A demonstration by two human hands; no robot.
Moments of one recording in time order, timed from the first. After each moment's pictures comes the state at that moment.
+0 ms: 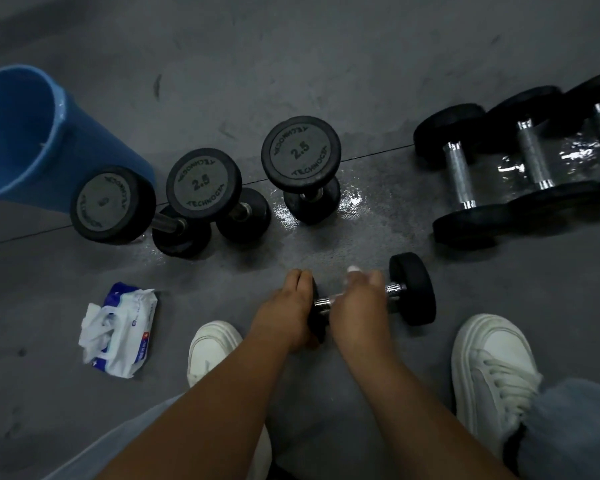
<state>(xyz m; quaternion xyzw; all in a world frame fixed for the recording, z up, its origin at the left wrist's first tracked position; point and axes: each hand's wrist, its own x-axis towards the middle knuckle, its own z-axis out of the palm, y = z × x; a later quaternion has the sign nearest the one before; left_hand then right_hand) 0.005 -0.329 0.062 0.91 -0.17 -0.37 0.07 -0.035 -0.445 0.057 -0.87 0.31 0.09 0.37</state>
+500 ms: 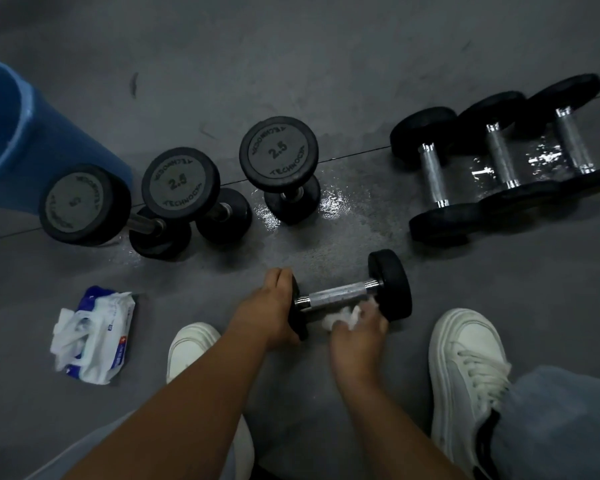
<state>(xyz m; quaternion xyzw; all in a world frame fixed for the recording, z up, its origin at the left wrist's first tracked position) 0.010 -0.330 0.065 0.91 -0.17 -0.38 0.06 -0.083 -0.447 0.043 -0.69 0.53 0.03 0.49</state>
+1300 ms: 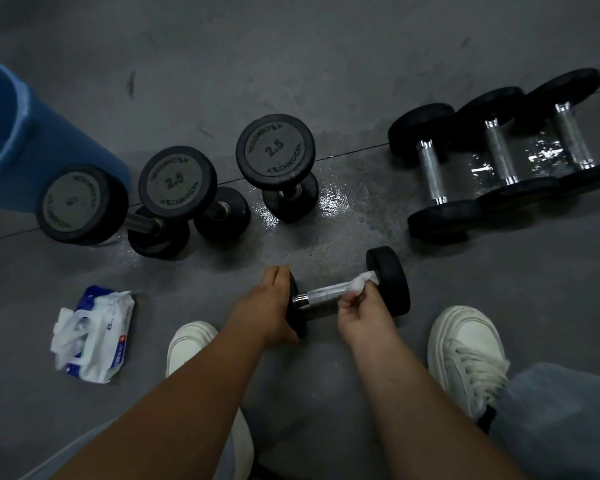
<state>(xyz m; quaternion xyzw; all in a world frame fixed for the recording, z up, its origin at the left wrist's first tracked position) 0.011 -0.330 0.063 0.91 -0.17 -0.37 0.05 -0.033 -0.485 0.030 0.00 0.63 -0.08 0.77</state>
